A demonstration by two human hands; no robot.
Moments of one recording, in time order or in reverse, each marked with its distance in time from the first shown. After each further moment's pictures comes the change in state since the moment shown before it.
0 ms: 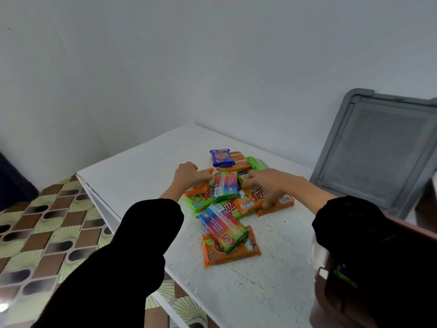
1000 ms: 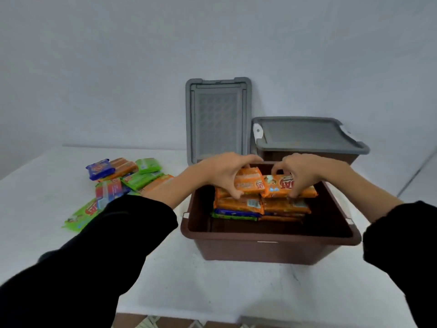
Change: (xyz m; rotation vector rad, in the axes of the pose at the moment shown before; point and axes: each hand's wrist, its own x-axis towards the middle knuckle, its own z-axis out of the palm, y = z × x) left_hand -0.210 0.237 0.100 0.431 -0.532 1.546; right_hand -0.350 0.012 0.053 0.290 -0.108 0.791
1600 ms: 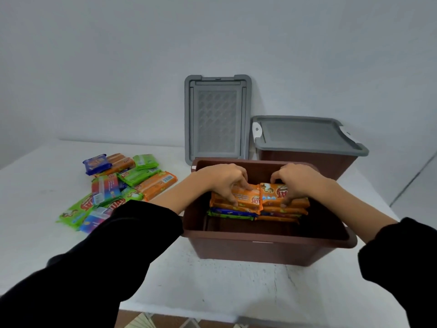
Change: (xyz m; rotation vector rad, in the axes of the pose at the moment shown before) left_hand 0.016 -0.007 0.027 0.210 -0.181 -0.009; right_hand 0.009 -0.009 0.028 -0.106 0.053 0.075
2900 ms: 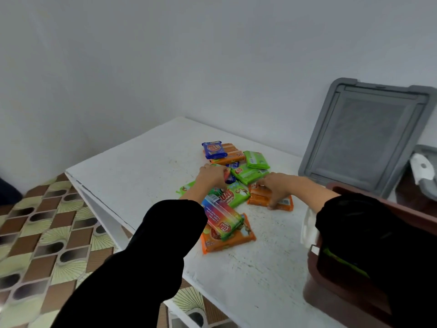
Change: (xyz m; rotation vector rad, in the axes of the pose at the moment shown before) left_hand -0.199 -0.159 0.102 -0.452 0.086 -1.285; right_hand 0.191 -0.244 -0.055 -0.086 -0.106 -0.549
